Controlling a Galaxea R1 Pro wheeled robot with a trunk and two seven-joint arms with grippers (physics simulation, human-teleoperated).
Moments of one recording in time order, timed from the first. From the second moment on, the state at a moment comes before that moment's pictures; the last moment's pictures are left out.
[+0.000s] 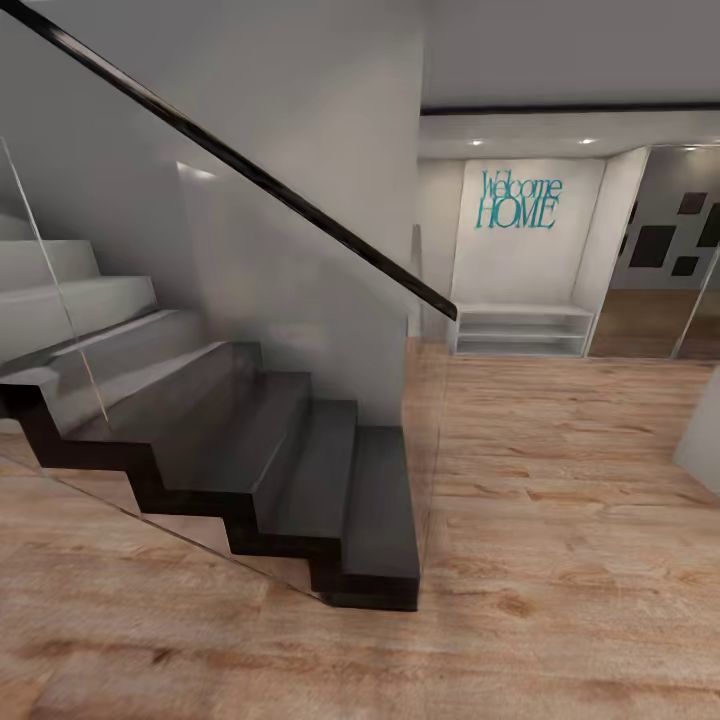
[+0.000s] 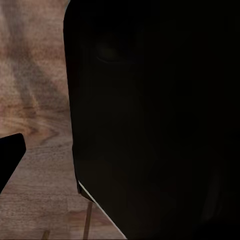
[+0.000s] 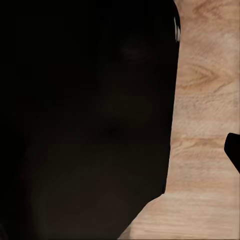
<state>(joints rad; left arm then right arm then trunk) 0.00 0.00 0.00 0.00 0.00 0.00 0.00 0.00 0.00 0.00 0.00 0.00 0.00 0.00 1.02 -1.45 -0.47</state>
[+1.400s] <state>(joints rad) 0.00 -0.06 0.01 -0.49 -0.09 -0.24 0.00 -0.21 -0.03 0.00 -0.25 0.01 -0.26 0.00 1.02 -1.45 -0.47</state>
